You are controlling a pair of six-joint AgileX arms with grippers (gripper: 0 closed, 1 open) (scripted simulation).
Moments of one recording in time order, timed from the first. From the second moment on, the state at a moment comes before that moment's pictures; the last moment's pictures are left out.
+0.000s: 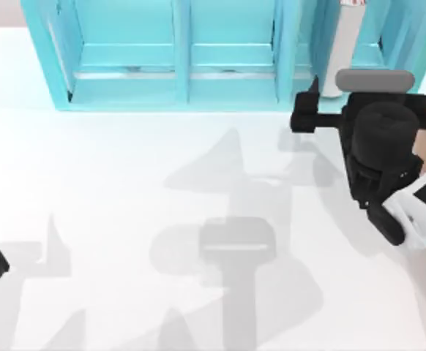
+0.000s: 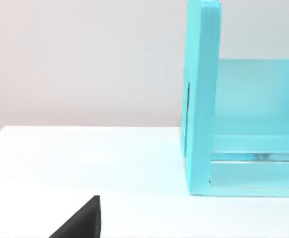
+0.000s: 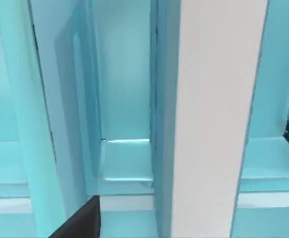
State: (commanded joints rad) left arm 0.00 0.00 0.00 0.00 0.00 0.00; right arm 0.44 2.13 0.83 1.17 0.50 0.07
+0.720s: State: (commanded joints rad) left arm 0.00 0.00 0.00 0.00 0.00 0.00; right arm 0.34 2.37 1.27 0.99 0.40 0.06
